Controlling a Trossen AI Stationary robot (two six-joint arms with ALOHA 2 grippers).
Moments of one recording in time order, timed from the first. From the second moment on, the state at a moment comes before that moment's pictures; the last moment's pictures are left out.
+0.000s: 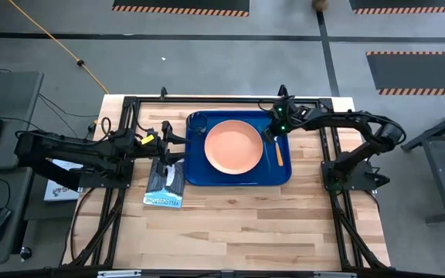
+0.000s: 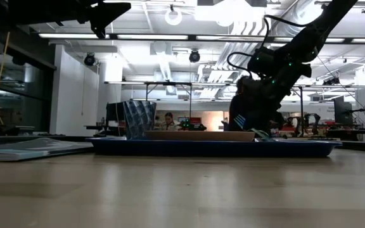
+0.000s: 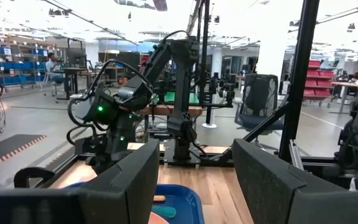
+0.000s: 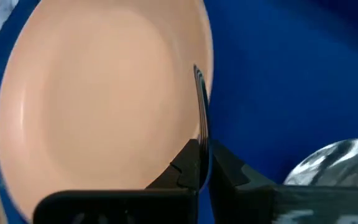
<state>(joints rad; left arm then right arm) 0.04 0.82 0.35 0.64 0.02 -0.04 -0.68 1.50 0.70 -0.14 -0.33 0.27</state>
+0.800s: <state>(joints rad) 0.04 0.82 0.35 0.63 0.02 -0.04 -0.69 1.60 0.70 -0.04 -0.11 0.44</state>
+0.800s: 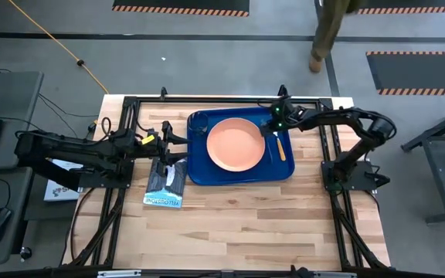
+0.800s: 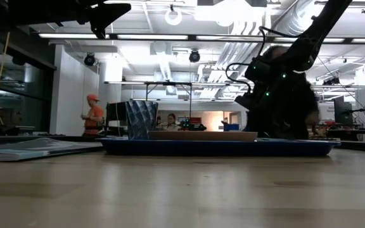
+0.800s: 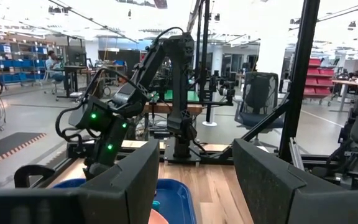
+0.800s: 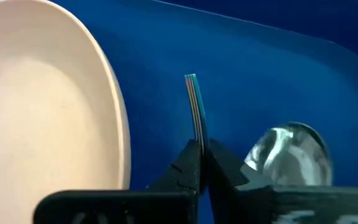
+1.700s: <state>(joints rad) 0.04 0.82 0.35 0.62 0.01 -0.04 -0.69 1.64 0.70 0.00 -0.01 0.41</state>
